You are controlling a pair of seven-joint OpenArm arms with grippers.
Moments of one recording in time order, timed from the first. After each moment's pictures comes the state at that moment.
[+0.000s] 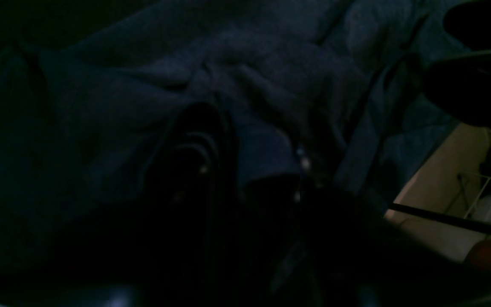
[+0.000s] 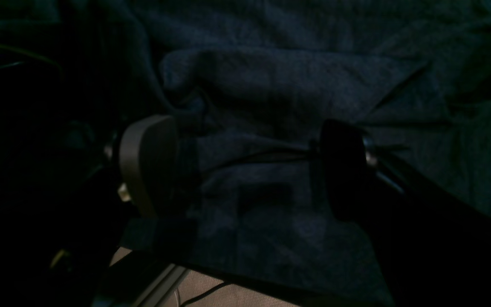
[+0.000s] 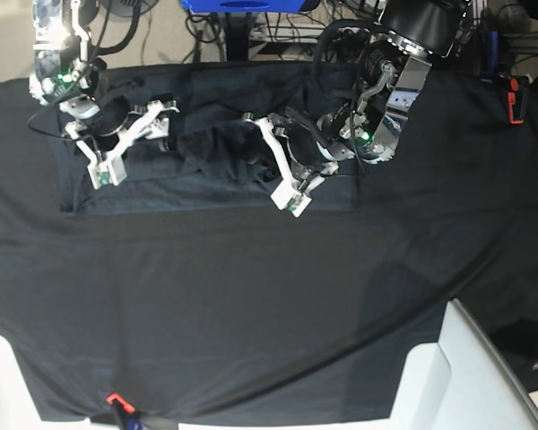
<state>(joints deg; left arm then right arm) 3.7 -11.4 21.0 79.0 -29.8 -20.0 38.9 -22.0 3.2 4.8 96.6 12.2 18.2 -39.0</state>
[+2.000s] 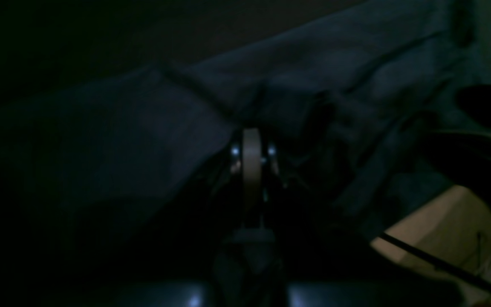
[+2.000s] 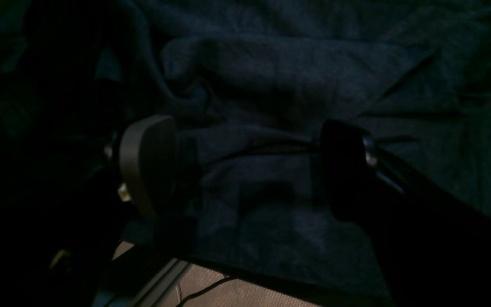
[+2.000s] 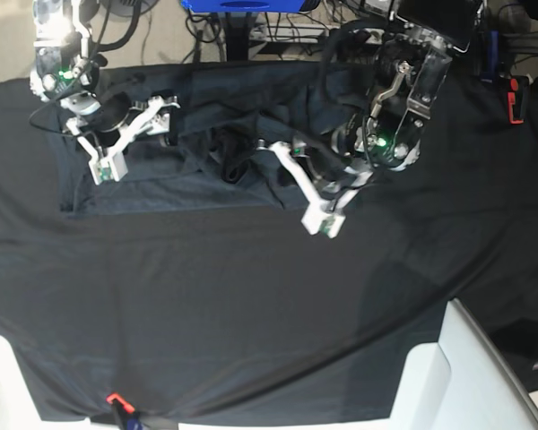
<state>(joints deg) 5.4 -14.8 20.4 93.9 -29.6 2.6 48.3 -22.7 3.2 4.7 96.6 12.2 18.2 -39.0</state>
